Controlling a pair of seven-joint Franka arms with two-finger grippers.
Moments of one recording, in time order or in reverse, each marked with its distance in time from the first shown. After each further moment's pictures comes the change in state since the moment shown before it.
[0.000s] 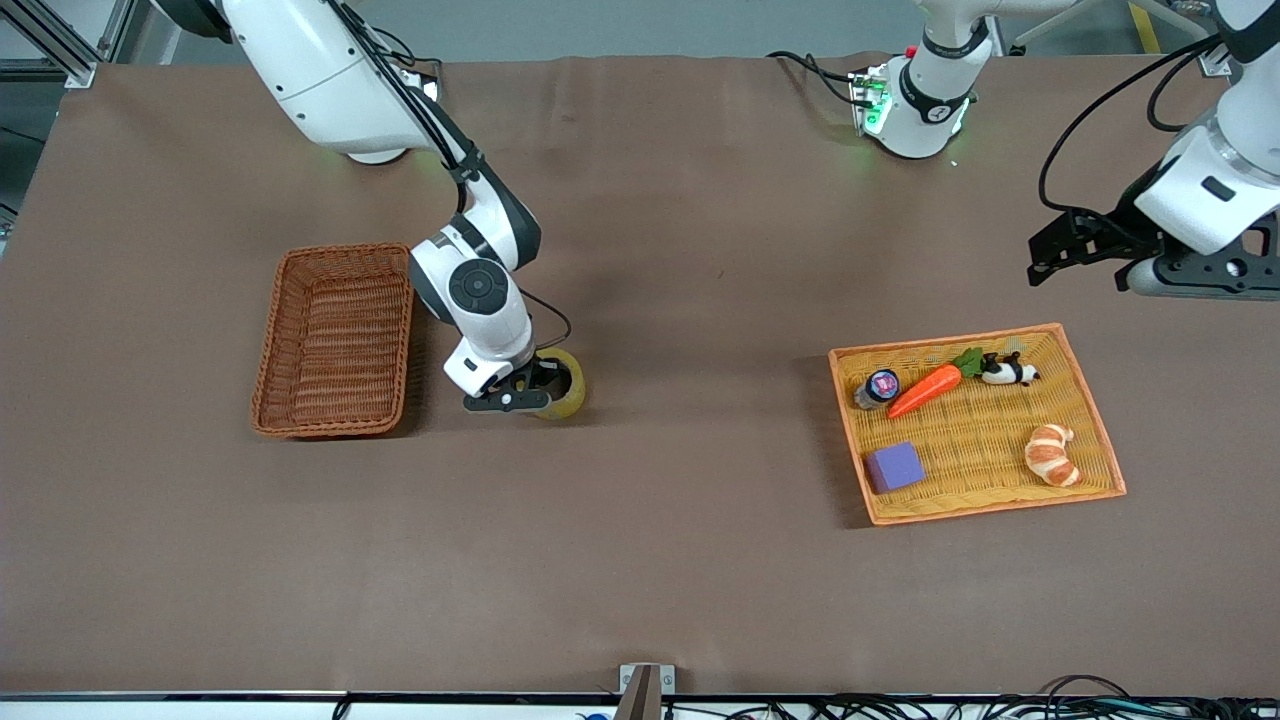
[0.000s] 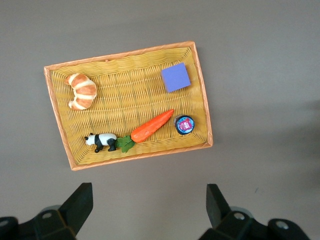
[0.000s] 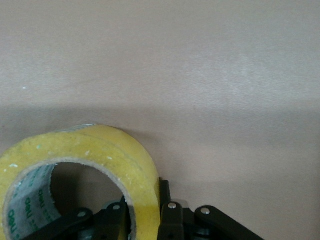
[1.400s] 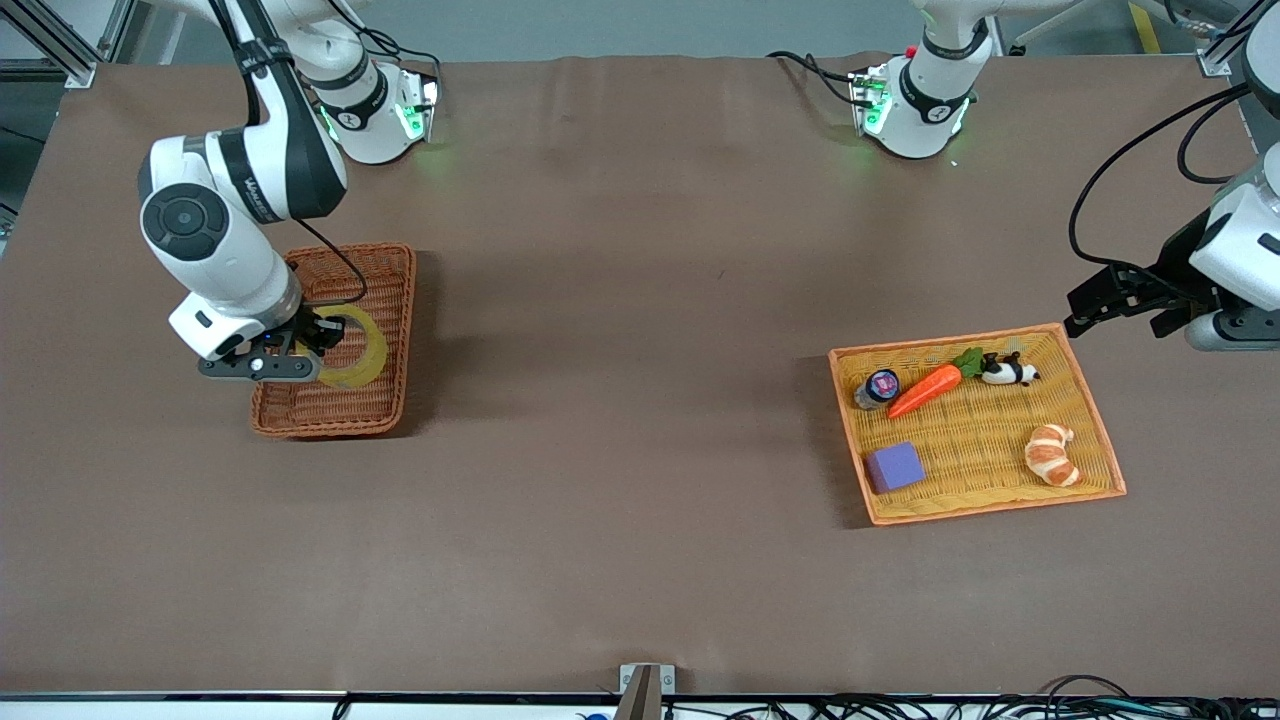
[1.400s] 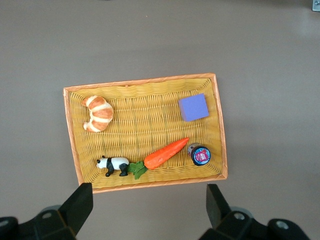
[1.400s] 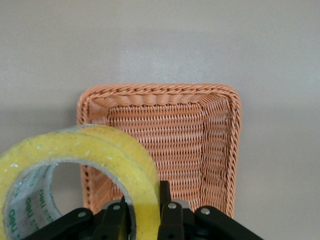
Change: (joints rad) left arm 0.084 0.079 -0.003 0.053 0.005 0.094 0.015; right arm -0.186 -0.516 -0.215 -0.269 -0.003 -0.278 -0.424
